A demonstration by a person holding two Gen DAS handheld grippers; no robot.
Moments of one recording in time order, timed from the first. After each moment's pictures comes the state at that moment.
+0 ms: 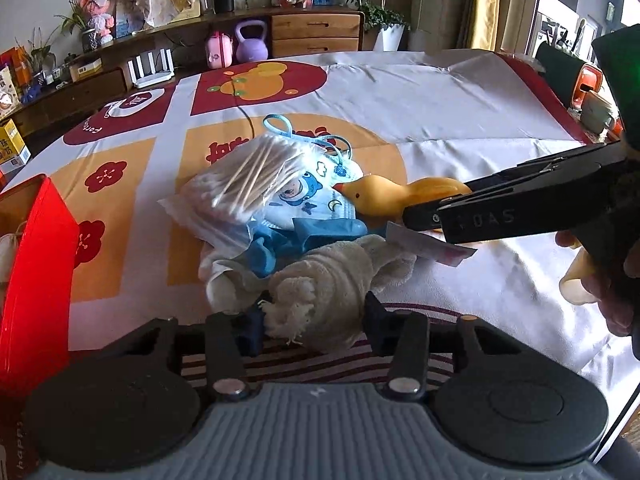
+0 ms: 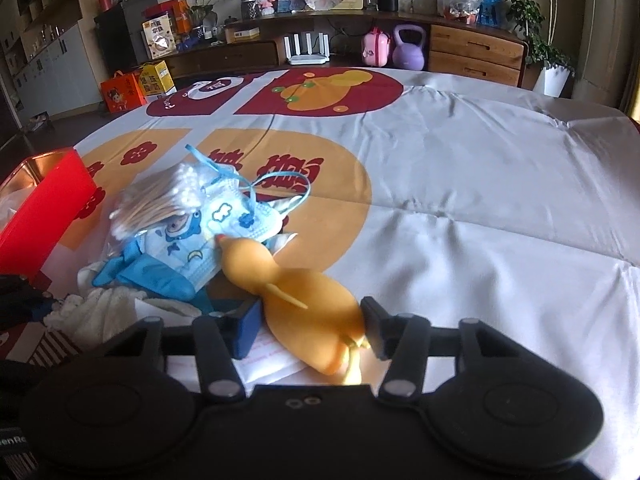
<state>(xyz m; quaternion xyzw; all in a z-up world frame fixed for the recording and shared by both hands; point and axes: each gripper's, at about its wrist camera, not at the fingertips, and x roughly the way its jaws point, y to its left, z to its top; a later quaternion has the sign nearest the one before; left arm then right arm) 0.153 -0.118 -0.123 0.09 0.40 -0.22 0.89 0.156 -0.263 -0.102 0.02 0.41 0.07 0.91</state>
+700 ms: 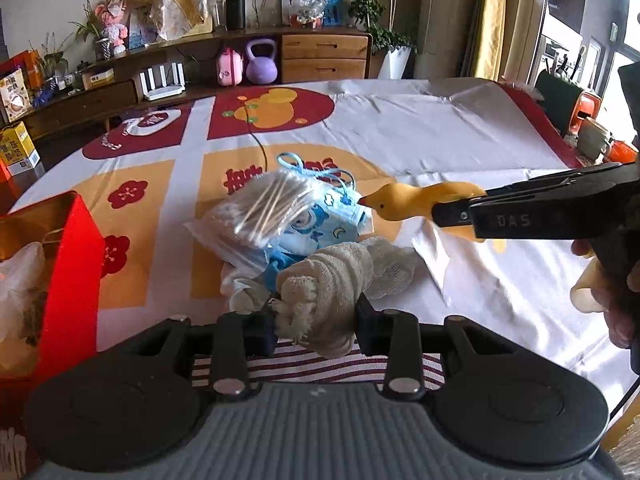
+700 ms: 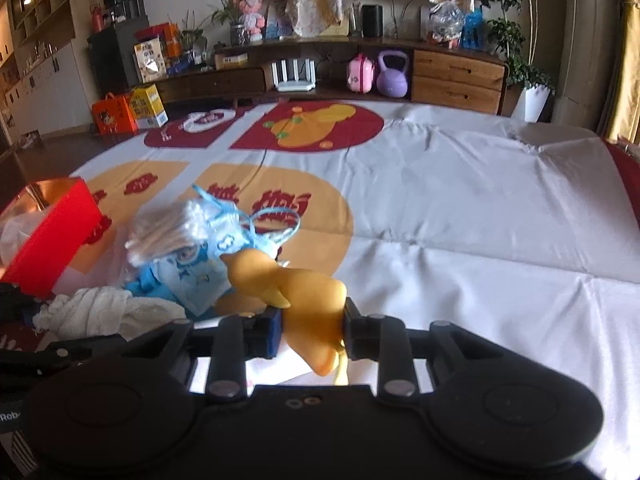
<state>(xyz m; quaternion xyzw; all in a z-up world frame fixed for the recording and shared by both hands) 0.137 -0.106 -0.090 0.07 0.38 -0.21 0.90 0.133 -0.267 -0.069 0.02 0.38 0.04 0.93</state>
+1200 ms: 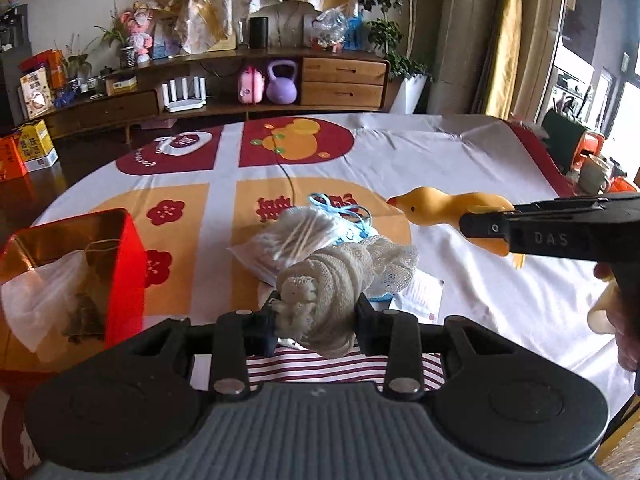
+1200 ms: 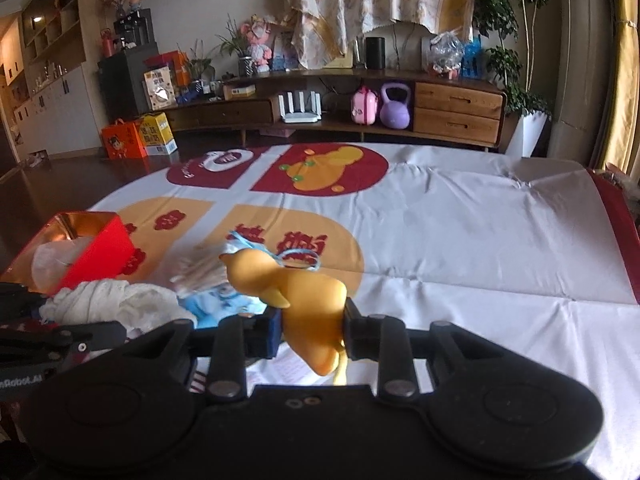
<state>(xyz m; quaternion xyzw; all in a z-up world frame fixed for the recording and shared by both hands) 0.120 -0.077 -0.047 0.04 0.36 -0.19 0.91 0.103 -0.253 -0.023 0.02 0.34 0.05 0.94</state>
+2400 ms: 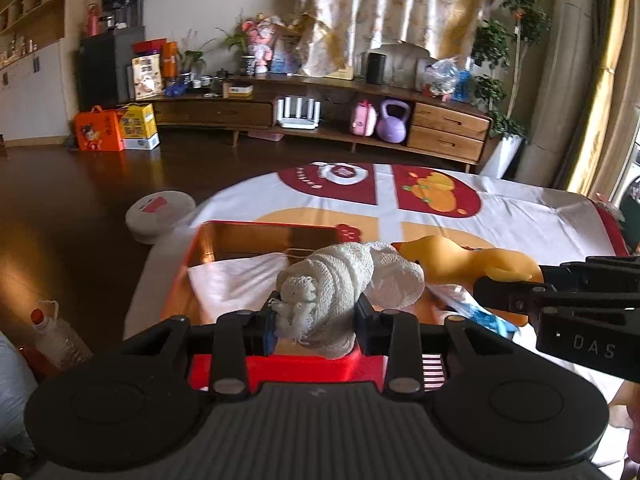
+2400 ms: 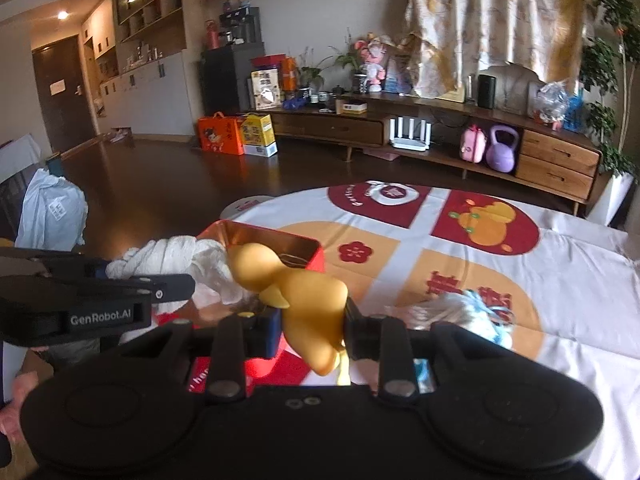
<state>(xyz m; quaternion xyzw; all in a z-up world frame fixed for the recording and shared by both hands) 0.099 0.092 0.006 -0.02 0.33 -0.05 0.94 0.089 -0.059 0.031 -0.02 0.31 0.18 0.93</state>
